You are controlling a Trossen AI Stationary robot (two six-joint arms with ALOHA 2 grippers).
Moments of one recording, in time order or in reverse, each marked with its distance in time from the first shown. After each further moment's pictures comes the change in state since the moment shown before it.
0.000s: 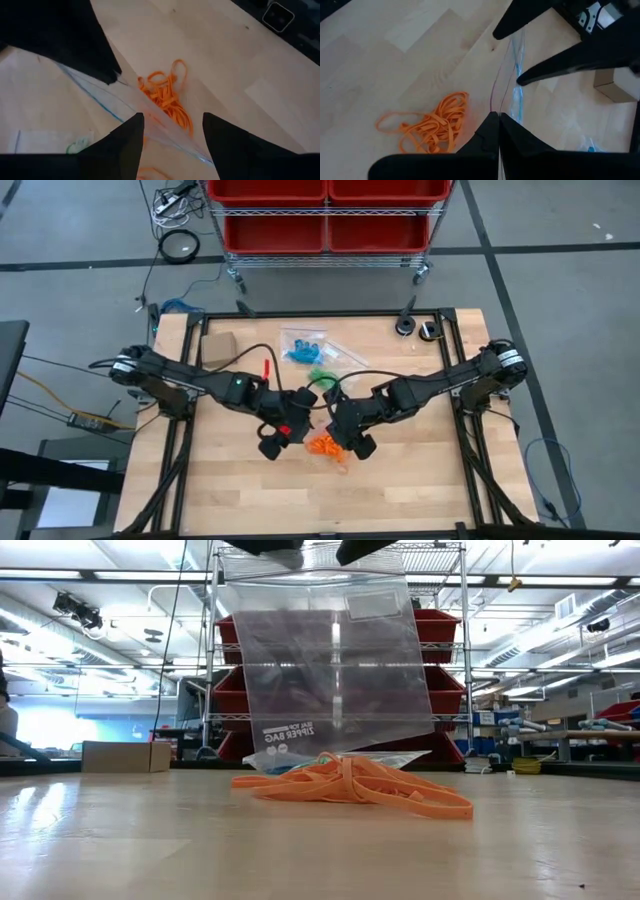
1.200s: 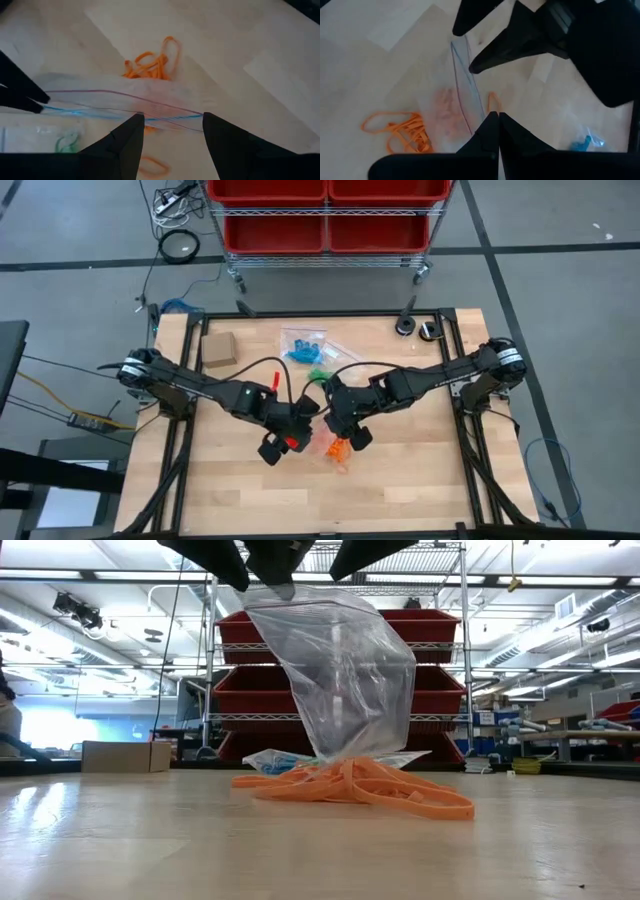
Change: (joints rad) left arm -0.041 0.062 0.010 -0.055 -0.054 0.048; right arm -0.065 0.001 -0.001 0.003 -0.027 0.019
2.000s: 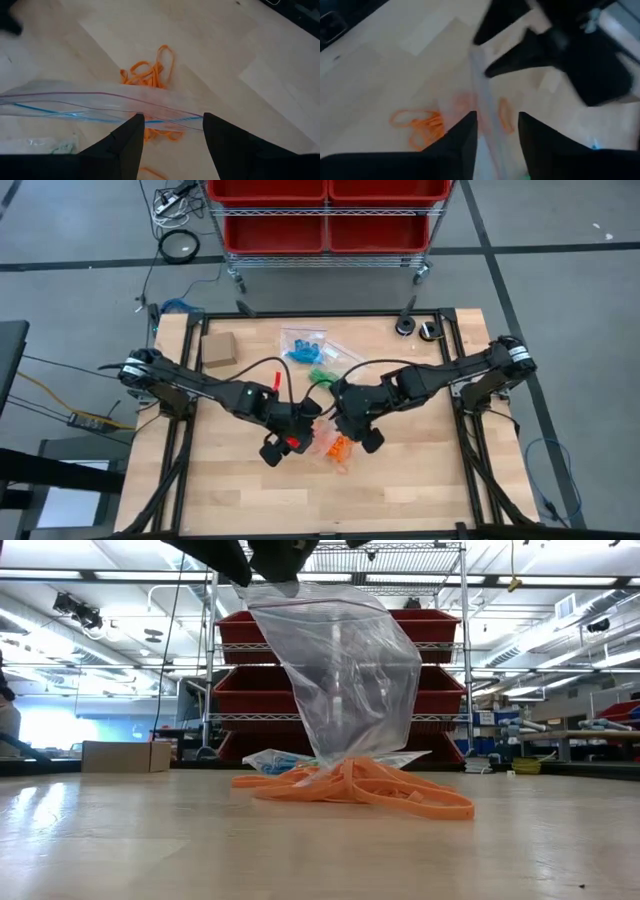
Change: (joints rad) left arm 0.005 0.011 0.000 0.026 0.038 0.003; right arm 0.030 -0.069 0.000 -0.059 -0.062 -0.024
